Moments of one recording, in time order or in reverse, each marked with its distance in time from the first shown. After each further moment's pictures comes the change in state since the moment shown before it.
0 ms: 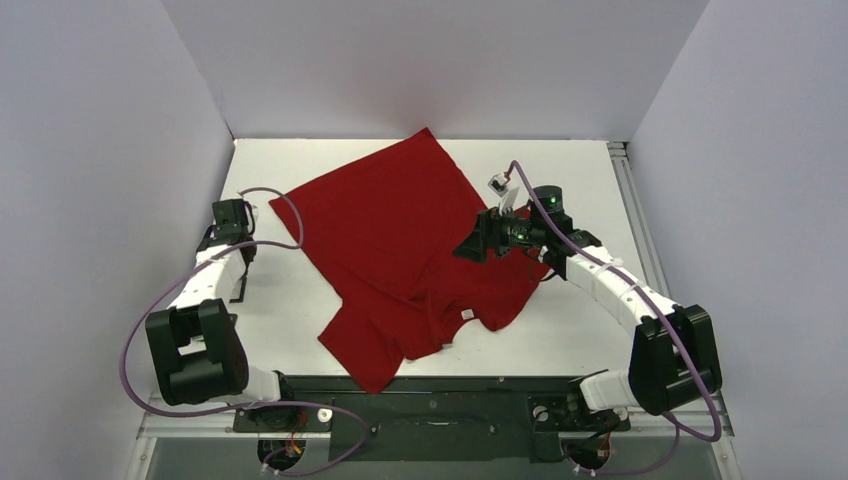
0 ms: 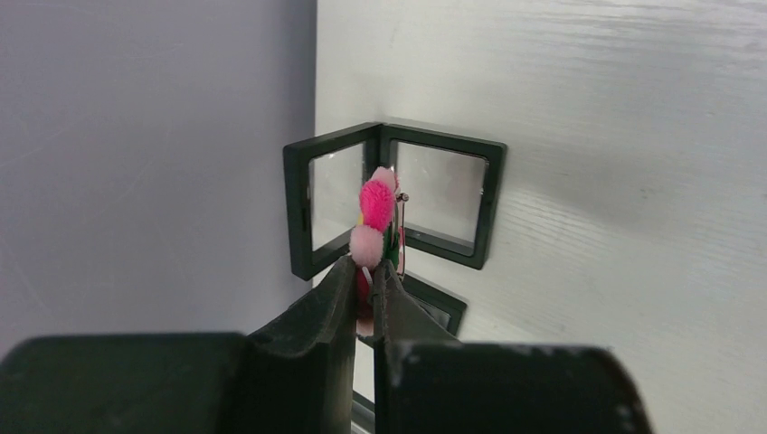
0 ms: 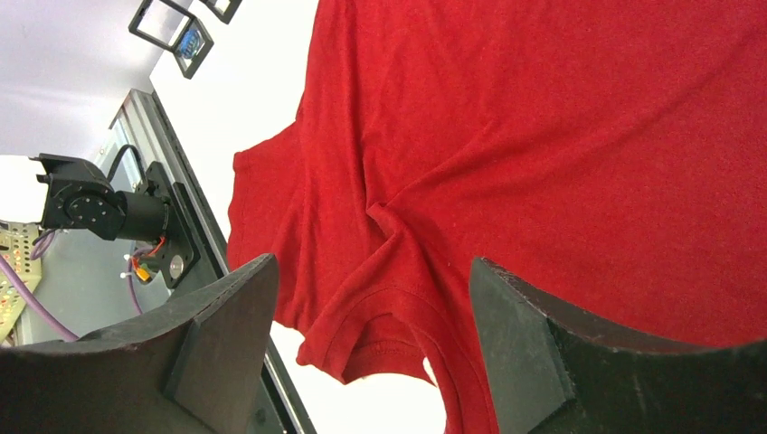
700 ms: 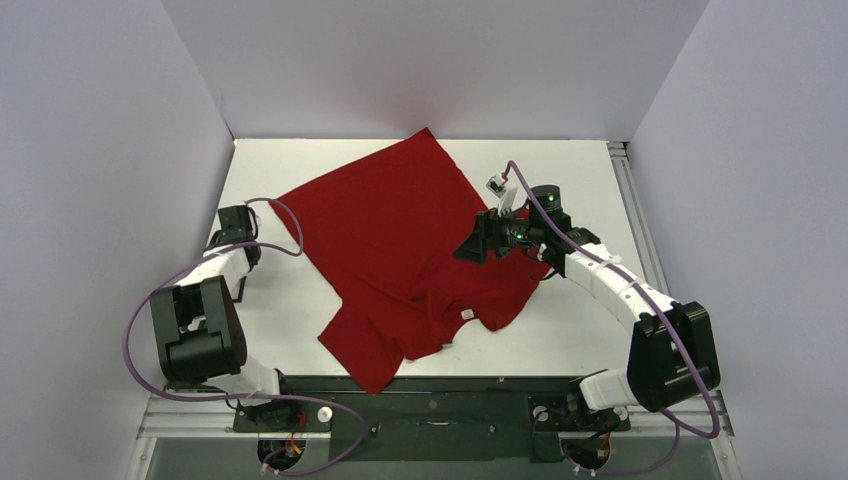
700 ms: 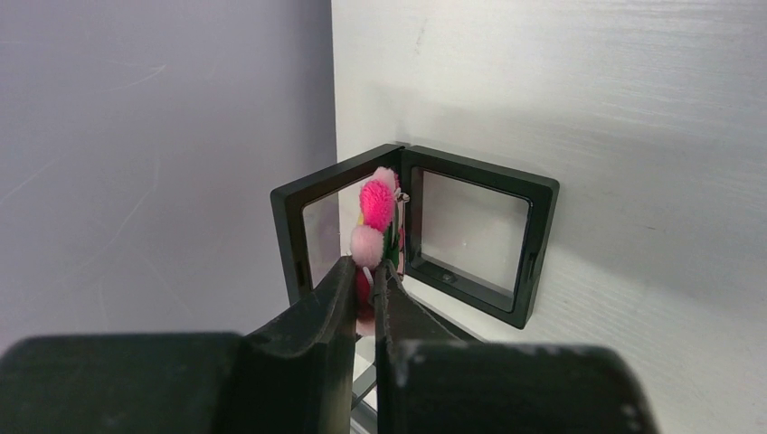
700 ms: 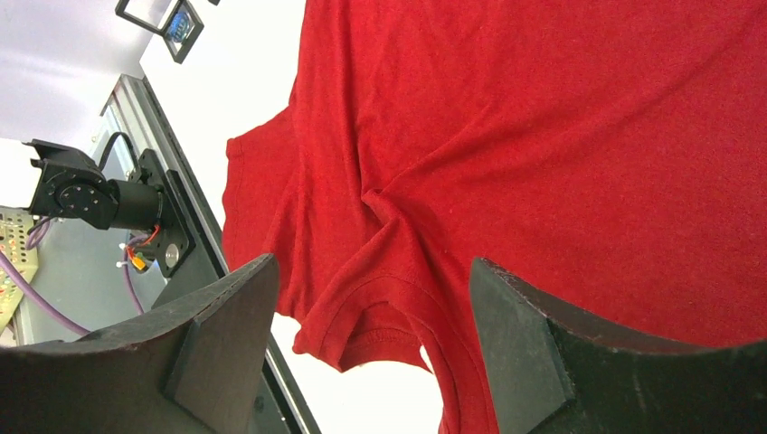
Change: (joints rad) left arm 0.016 0.132 -0.058 0.183 -0.095 0.112; right arm 0.003 0.017 0.022 -0.060 0.002 -0.034
